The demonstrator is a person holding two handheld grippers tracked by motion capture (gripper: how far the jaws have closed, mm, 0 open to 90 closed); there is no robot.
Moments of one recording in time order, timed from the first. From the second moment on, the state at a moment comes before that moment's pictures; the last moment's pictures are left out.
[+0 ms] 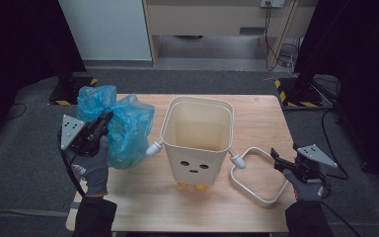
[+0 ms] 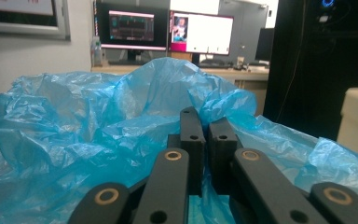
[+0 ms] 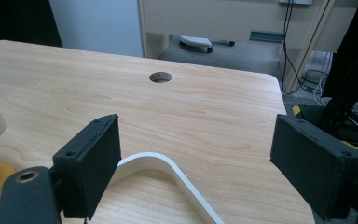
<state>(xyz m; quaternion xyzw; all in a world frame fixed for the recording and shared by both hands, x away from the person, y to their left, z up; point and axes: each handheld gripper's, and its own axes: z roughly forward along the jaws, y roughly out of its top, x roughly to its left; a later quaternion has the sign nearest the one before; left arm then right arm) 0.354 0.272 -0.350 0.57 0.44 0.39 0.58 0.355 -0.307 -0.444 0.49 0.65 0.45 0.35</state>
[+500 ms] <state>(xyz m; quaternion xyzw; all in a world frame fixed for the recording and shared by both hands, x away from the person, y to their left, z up) 0.365 0.265 -0.382 0.60 0.45 0.36 0.55 0.356 -0.308 -0.451 0.50 0.66 0.45 0.34</state>
